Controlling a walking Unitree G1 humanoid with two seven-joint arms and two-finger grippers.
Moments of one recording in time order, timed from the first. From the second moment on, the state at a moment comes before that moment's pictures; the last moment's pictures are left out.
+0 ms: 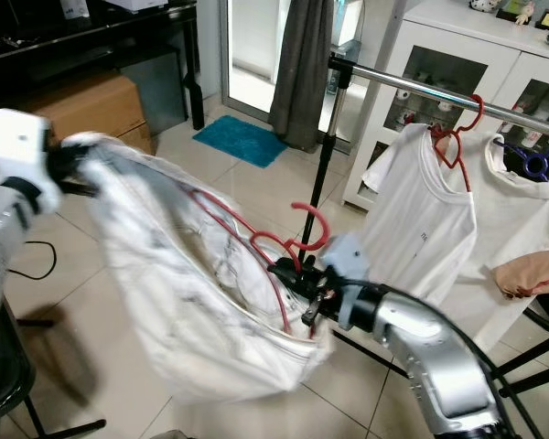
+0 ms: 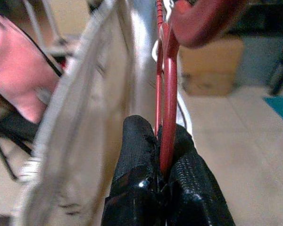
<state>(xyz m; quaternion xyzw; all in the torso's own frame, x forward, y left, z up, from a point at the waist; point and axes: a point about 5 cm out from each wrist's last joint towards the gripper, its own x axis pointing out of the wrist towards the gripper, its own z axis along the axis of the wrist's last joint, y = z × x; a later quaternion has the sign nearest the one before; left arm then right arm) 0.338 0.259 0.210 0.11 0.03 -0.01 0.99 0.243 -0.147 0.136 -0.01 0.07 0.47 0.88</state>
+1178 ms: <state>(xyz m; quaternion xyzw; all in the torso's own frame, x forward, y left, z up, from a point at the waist) 0.378 0.236 0.195 0.09 0.05 -0.08 0.99 0.230 -0.140 0.139 -0.07 0.09 0.52 0.85</state>
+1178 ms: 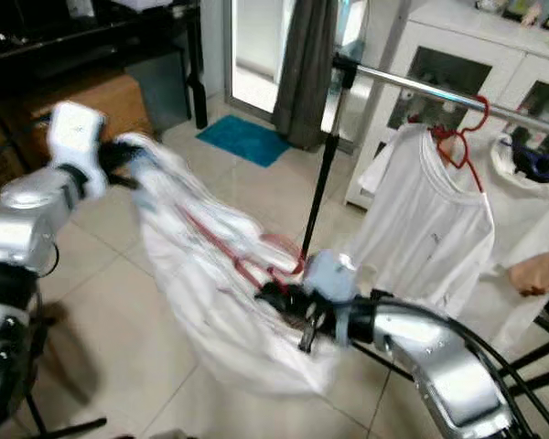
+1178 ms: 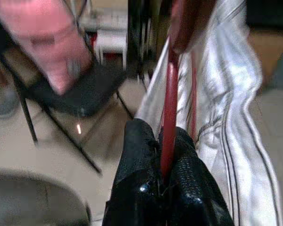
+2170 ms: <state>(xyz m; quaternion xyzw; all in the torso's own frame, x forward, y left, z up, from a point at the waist) 0.296 0.170 0.156 -0.03 0.06 -0.20 0.98 0.293 -0.174 0.126 0.09 0.06 0.08 0.99</state>
